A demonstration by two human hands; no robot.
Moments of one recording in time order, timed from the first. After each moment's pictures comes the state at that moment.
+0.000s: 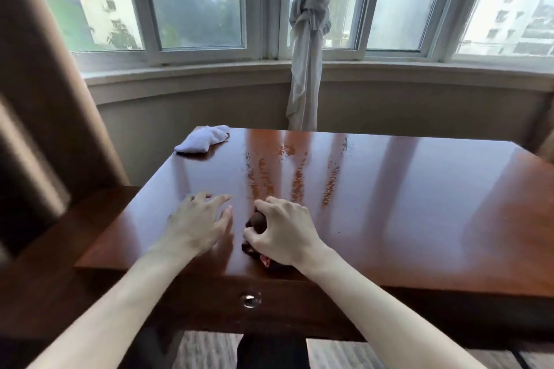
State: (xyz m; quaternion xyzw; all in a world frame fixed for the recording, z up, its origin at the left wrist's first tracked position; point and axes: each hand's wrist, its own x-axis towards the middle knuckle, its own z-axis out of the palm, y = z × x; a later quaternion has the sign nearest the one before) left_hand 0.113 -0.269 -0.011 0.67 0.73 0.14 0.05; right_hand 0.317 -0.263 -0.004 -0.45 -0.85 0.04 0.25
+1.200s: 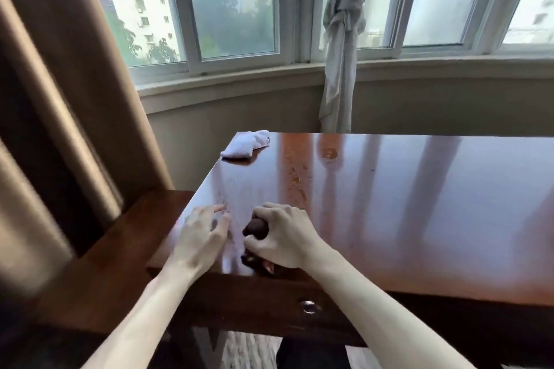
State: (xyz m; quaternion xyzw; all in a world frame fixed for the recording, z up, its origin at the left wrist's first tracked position) left_hand 0.035 -0.315 -0.014 0.56 0.74 0.35 0.16; right_hand 0.225 -0.269 -0.004 -0.39 -0.87 0.13 0.26
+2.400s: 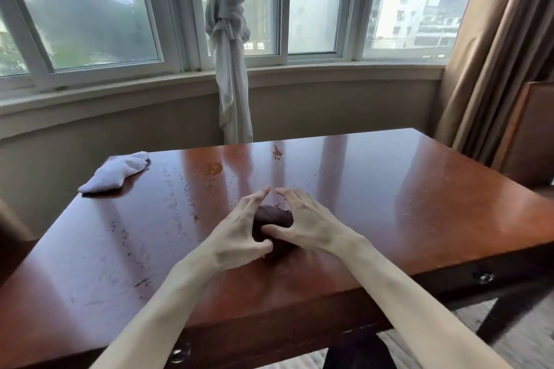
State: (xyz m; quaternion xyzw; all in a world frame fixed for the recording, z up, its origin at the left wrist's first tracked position) left_hand 0.280 -0.216 0.009 0.81 0.45 0.24 0.28; right_hand 0.486 -0.220 0.021 -0.58 -0.77 0.16 0.18
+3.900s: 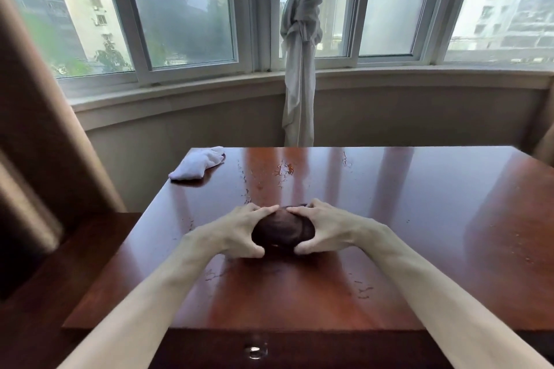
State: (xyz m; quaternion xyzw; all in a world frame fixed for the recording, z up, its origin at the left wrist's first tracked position) left_hand 0.141 -0.184 0.019 0.82 0.55 0.02 0.15; right_hand 0.391 -0.161 0.029 -0.49 -0.86 0.17 -0.01
